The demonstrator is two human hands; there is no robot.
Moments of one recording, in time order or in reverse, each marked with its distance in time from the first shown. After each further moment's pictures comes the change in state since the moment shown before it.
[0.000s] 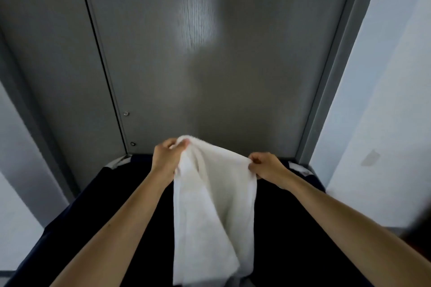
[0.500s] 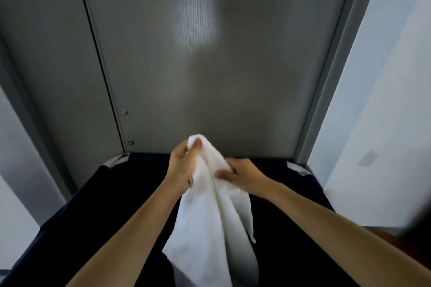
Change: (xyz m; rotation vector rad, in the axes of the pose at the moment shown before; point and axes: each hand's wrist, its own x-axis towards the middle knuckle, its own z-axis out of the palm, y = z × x) left_hand -0.034 0.002 0.029 -0.272 -0.134 0.041; right_hand -0.021 -0.039 0.026 0.061 -0.164 -0.255
